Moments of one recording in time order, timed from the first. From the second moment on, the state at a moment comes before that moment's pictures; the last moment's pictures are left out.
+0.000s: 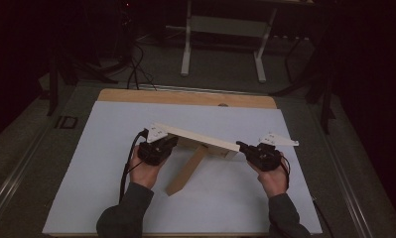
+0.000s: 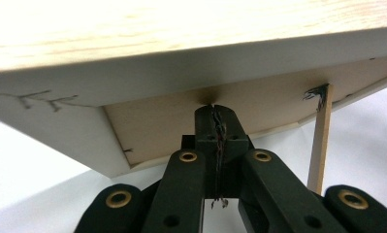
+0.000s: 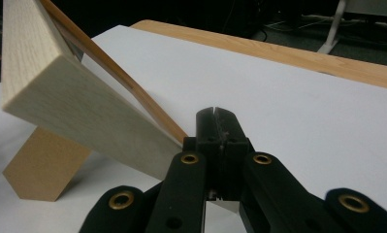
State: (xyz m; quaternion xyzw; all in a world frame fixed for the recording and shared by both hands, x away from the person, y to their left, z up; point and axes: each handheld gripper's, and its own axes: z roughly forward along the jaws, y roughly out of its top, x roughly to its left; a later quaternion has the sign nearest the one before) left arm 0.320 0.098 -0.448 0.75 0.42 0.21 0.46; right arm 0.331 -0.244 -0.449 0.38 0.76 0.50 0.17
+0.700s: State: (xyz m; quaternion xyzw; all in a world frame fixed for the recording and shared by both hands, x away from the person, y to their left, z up) left arm 0.324 0.083 -0.444 0.77 0.41 0.20 0.46; right arm 0.331 -0.238 -0.449 0.37 0.76 0.51 0.16
